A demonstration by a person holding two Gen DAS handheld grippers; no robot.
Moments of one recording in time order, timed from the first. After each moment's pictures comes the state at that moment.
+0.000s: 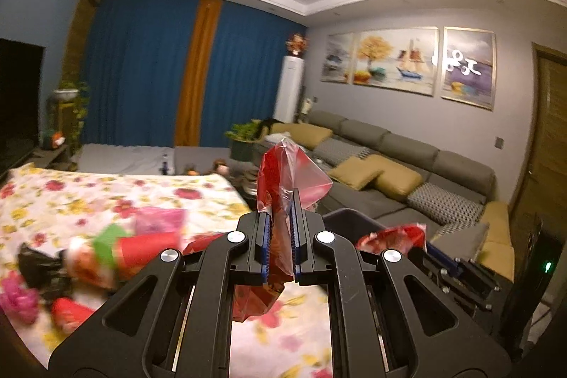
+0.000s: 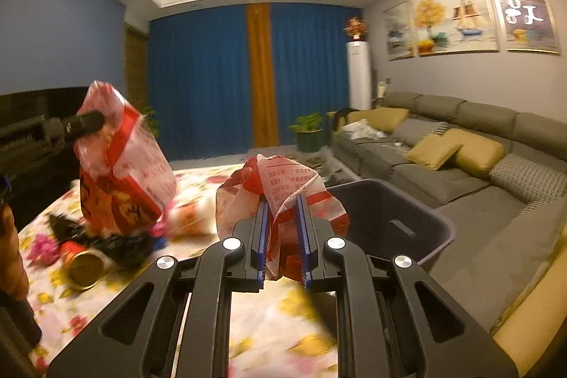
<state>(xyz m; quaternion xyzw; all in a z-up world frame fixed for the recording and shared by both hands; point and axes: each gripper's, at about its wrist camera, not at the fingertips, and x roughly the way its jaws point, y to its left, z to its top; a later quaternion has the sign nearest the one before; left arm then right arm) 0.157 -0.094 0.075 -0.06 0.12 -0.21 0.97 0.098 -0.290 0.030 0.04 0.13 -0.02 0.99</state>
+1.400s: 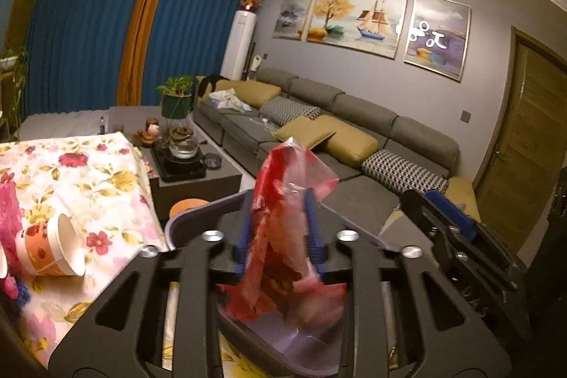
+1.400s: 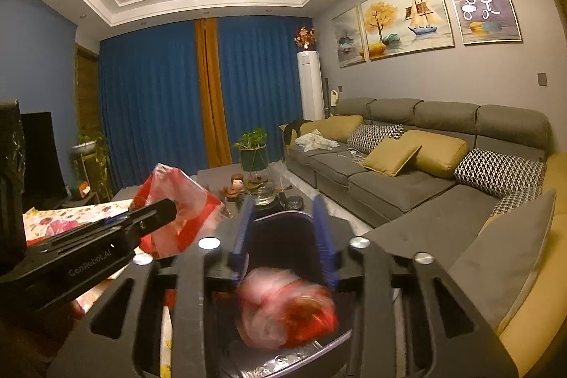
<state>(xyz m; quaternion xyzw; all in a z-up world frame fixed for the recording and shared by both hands) 0.284 -0.250 0.006 -0.07 0.20 -0.31 0.93 0.147 -0.363 0.017 0.06 0.10 -0.10 0.99</state>
